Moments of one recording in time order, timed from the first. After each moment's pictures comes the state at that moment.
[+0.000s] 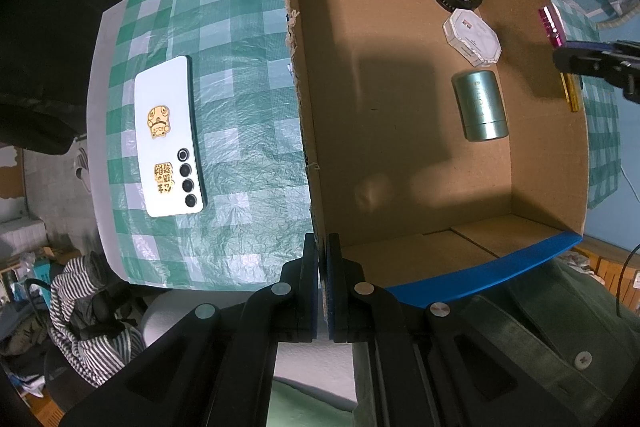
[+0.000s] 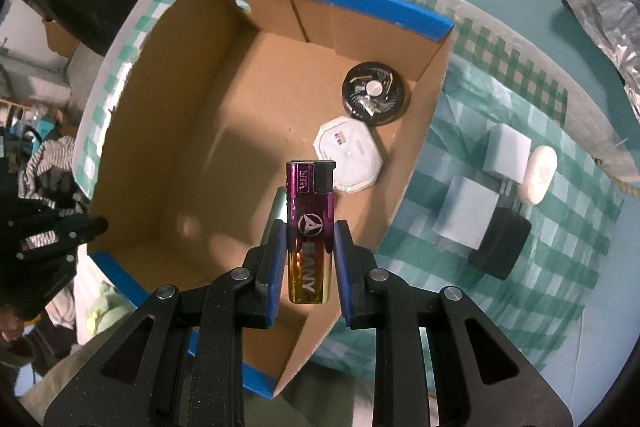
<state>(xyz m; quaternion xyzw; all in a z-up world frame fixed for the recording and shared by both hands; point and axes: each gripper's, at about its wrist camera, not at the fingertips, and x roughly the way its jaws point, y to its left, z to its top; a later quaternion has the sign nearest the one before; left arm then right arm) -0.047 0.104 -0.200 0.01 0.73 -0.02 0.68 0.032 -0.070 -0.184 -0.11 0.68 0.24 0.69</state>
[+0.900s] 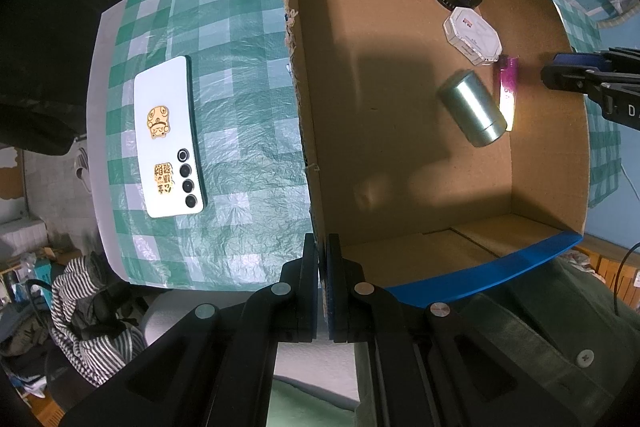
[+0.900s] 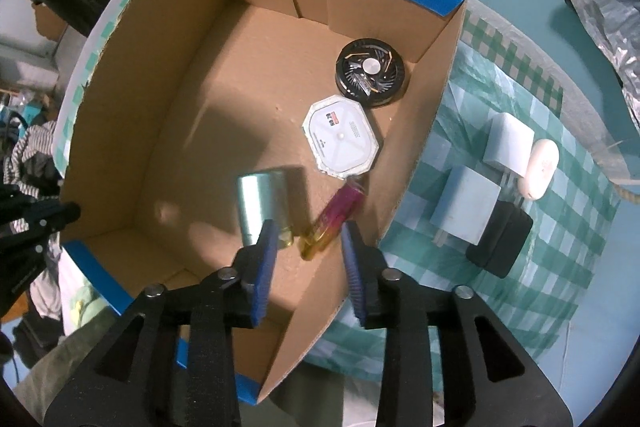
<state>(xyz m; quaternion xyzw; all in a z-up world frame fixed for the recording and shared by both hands) -0.047 0.103 -0.199 0.02 0.73 -0.02 0.68 0.029 -0.069 -0.203 -0.14 0.69 0.22 0.68</state>
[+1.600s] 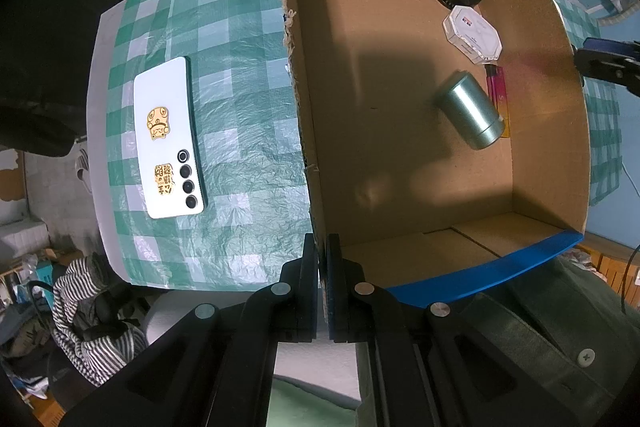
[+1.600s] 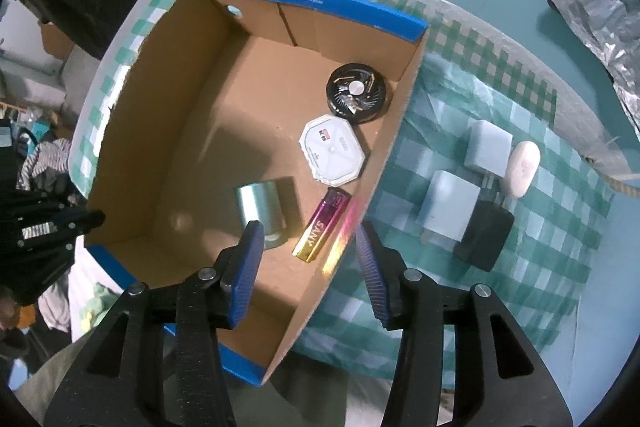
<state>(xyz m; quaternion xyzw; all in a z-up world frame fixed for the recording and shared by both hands) -0.047 0.102 -0.199 0.02 0.74 -0.02 0.68 0.029 -0.085 -0.167 -0.11 0.67 0.23 0.70</state>
